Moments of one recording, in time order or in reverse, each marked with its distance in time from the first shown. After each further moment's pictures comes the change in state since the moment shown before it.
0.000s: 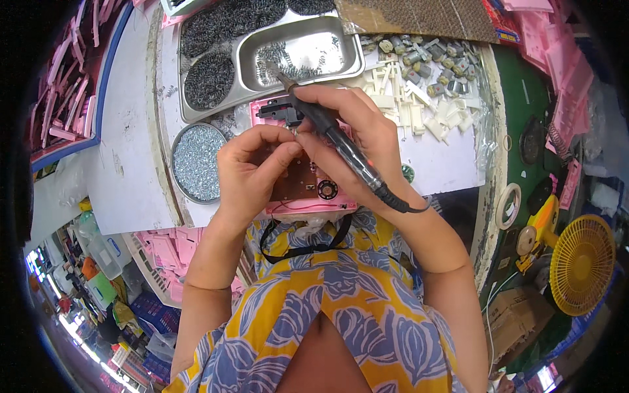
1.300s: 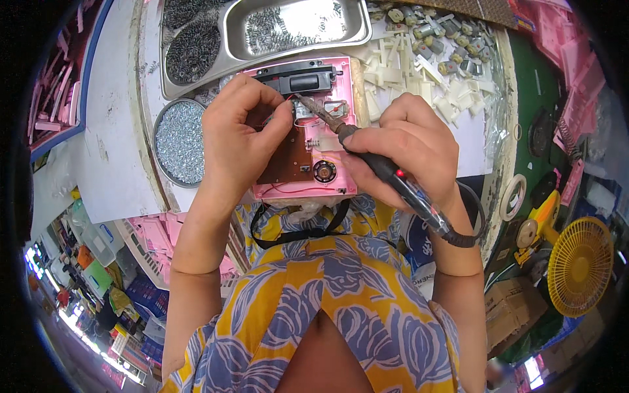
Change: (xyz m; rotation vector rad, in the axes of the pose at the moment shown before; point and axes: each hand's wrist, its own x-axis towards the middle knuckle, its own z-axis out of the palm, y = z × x) left_hand 0.022 -0.018 -0.003 0.561 0.140 0.310; right_hand -0.013 0.003 -0.055 -0.418 -0.202 -0.510
